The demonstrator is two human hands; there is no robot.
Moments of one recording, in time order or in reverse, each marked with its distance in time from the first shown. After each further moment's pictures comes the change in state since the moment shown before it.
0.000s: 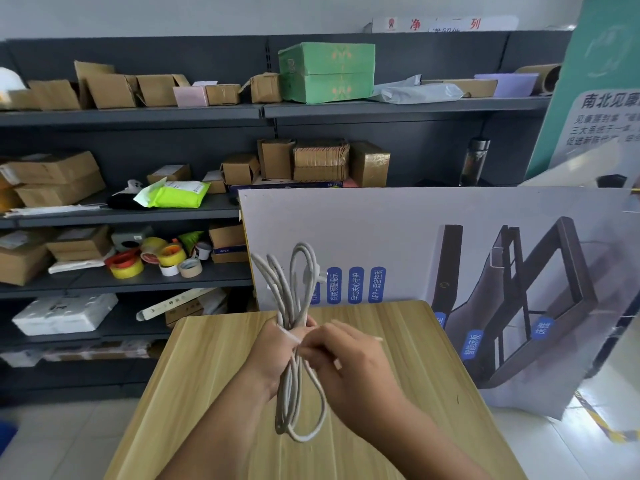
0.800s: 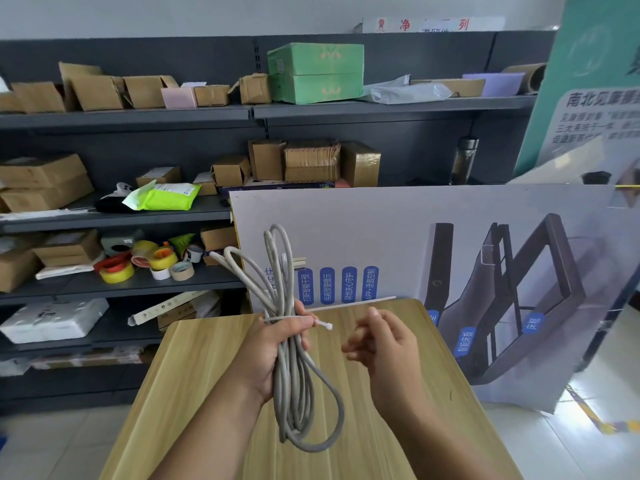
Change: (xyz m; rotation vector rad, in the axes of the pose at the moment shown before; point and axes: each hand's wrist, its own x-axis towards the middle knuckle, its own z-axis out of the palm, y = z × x) left_hand -0.030 0.035 0.024 -0.262 -0.150 0.033; right_hand -0.006 0.024 -0.028 0.765 0.375 0.798
